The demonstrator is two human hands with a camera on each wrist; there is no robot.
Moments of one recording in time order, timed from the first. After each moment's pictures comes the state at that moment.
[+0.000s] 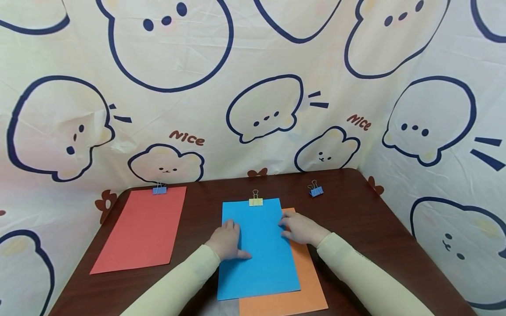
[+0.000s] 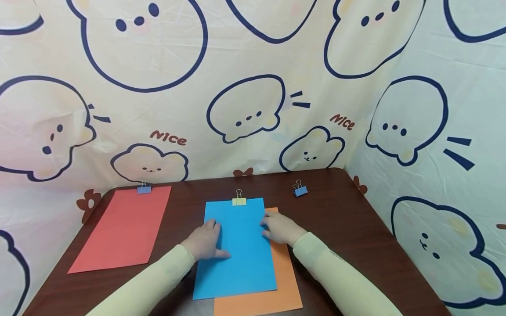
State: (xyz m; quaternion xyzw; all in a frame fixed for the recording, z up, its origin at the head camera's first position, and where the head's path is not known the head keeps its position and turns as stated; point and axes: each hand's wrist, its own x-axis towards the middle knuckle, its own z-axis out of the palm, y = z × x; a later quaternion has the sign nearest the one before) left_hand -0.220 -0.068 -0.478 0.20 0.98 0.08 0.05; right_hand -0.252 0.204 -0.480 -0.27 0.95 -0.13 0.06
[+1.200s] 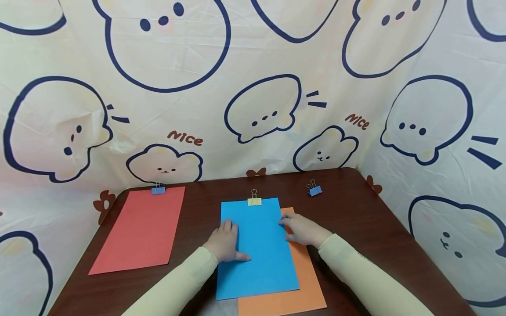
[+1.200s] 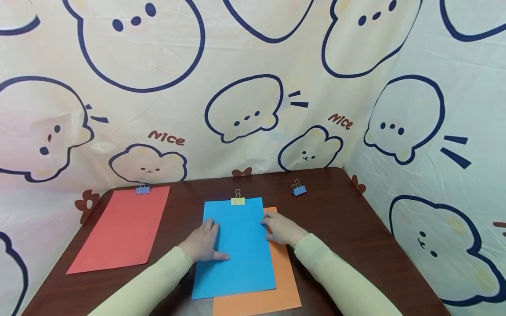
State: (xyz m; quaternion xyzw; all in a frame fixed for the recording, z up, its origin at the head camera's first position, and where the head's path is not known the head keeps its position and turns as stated) left_hand -0.217 -0.070 -0.481 0.18 0.98 0.09 0.08; right_hand -0.248 0.215 -0.482 -0.27 0.95 -0.14 0.08
